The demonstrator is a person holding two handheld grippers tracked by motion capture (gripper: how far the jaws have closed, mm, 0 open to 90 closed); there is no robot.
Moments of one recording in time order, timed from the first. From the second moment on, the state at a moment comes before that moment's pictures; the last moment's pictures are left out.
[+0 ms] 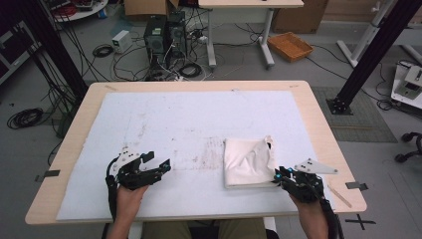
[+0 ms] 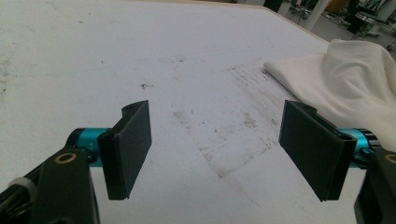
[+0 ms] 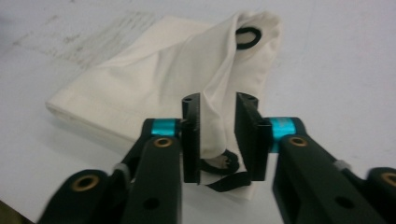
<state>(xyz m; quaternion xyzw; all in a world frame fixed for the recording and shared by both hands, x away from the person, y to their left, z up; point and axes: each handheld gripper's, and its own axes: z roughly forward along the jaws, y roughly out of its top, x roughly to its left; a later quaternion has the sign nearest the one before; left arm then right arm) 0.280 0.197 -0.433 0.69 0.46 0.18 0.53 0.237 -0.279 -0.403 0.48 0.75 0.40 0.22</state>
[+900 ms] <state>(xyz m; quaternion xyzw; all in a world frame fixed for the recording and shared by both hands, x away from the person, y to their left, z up) 0.281 0.195 -0.435 0.69 0.46 0.18 0.53 0.270 -0.278 -0.385 0.49 0.74 0.37 0.28</state>
